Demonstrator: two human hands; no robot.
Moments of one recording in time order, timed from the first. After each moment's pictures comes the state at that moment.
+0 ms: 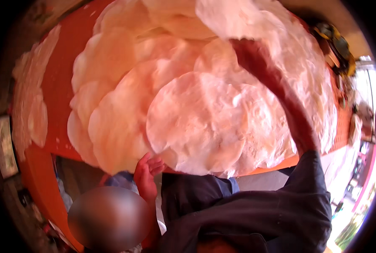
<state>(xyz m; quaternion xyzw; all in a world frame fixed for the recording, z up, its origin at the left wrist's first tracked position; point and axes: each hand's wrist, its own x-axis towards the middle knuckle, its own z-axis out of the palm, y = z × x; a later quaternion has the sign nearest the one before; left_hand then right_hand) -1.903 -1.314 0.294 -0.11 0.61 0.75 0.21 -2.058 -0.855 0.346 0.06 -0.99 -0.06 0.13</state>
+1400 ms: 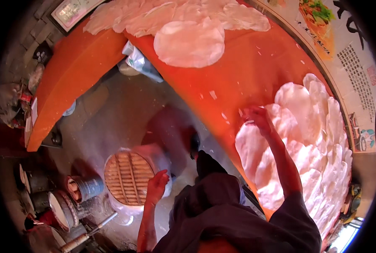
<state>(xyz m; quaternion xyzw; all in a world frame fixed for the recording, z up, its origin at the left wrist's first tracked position) -1.829 -1.853 0.237 -0.35 0.69 0.64 0.03 -2.212 -1.564 0.290 0.08 -0.71 0.64 -0.29</state>
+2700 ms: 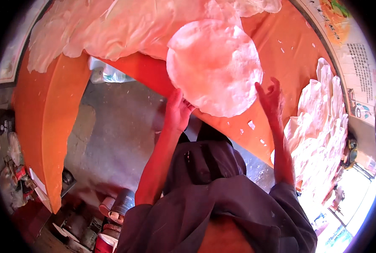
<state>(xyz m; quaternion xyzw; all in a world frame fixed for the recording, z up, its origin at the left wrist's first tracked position) -2.329 -2.087 0.229 -0.19 0.18 0.96 0.12 -2.381 -1.794 0.295 -0.13 -0.97 0.19 0.10</state>
